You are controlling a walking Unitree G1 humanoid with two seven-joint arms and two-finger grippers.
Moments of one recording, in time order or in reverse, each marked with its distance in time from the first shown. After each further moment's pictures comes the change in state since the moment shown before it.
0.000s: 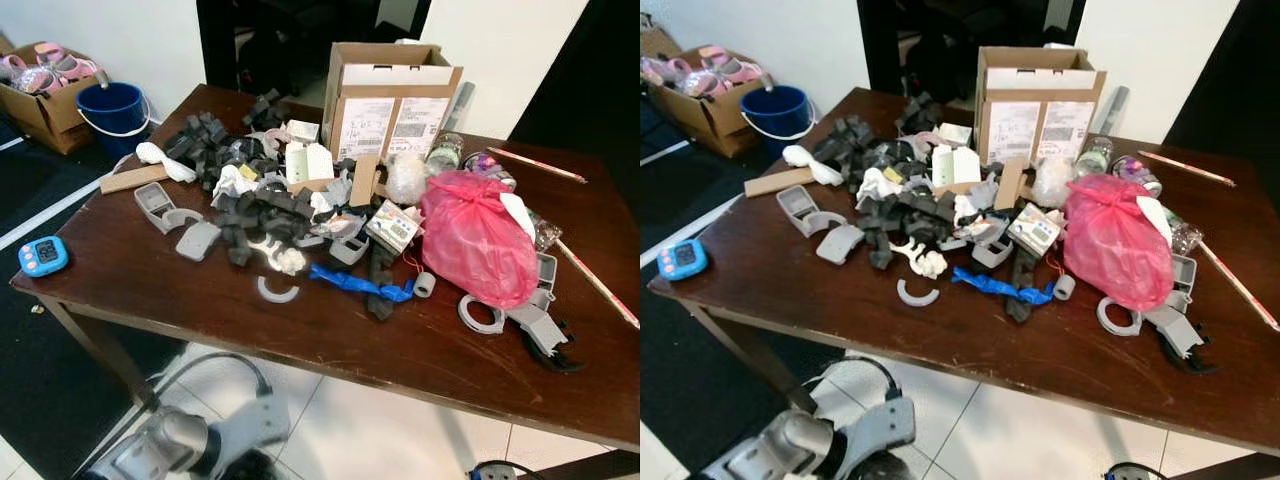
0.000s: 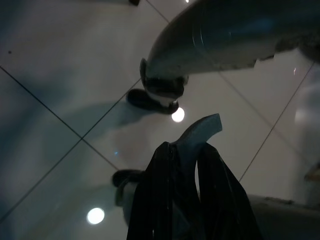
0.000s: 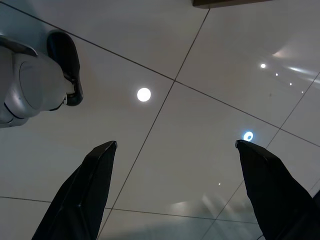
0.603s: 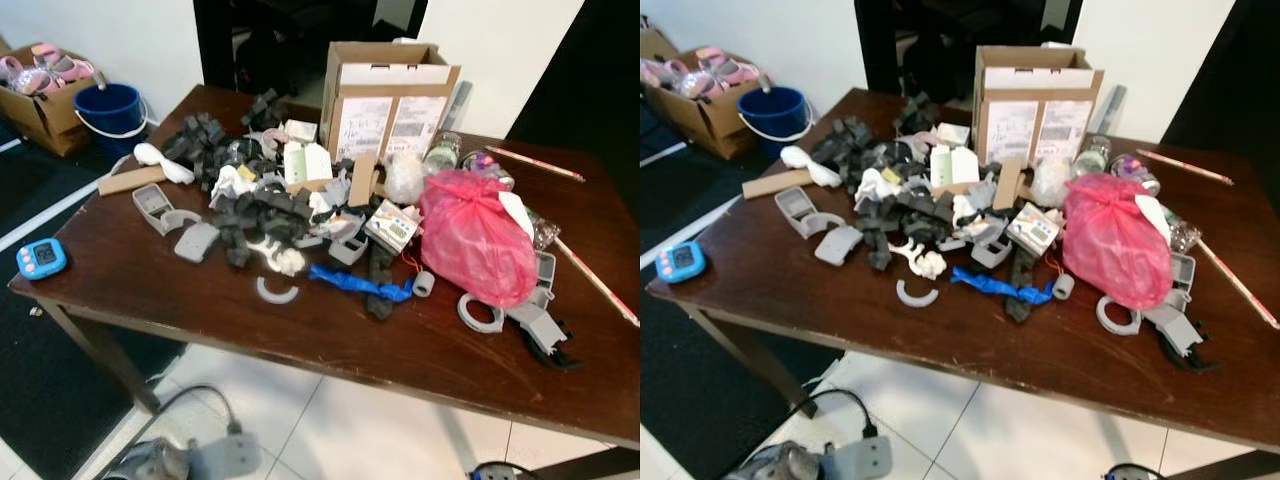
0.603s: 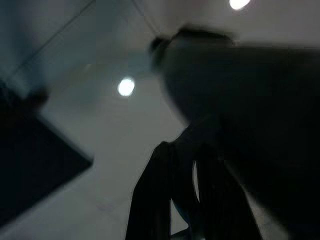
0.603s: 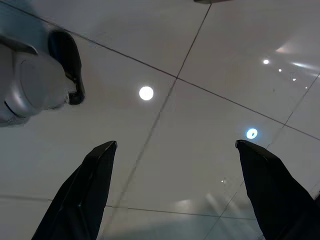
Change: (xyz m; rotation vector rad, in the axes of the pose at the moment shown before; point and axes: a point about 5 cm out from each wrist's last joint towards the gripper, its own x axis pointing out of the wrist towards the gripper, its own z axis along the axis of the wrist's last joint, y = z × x) left arm 0.021 0.001 -0.102 -0.256 0.494 0.340; right arm 0.000 0.001 0.003 0.006 -0.006 0.003
